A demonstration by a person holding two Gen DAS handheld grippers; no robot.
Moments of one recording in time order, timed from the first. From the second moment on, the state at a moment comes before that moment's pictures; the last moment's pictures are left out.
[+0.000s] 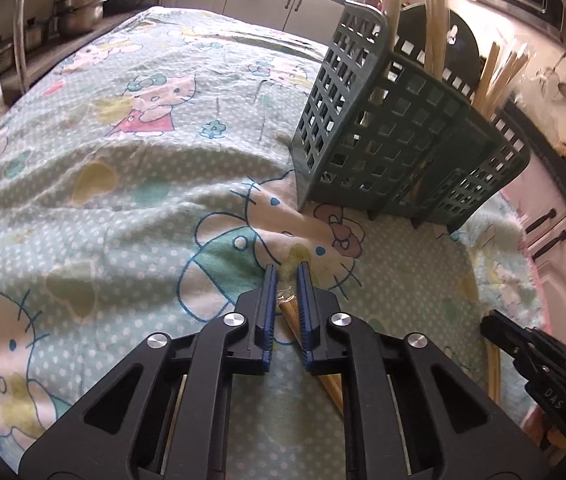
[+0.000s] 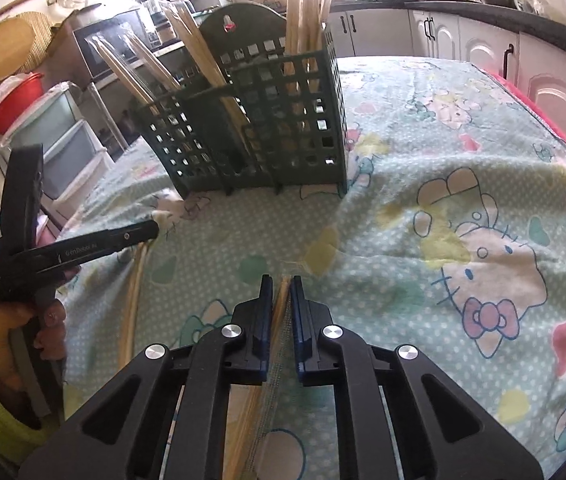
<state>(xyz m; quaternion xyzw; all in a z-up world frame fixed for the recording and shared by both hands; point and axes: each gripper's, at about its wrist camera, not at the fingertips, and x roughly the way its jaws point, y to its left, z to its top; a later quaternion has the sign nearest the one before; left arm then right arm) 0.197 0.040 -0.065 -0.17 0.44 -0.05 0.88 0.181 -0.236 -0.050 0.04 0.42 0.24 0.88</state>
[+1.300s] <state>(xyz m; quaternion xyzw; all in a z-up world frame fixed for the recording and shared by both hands) 0.162 -0.005 0.111 -0.12 0.25 -0.16 0.95 0.163 -0.242 0.109 0.05 0.22 0.28 0.93</state>
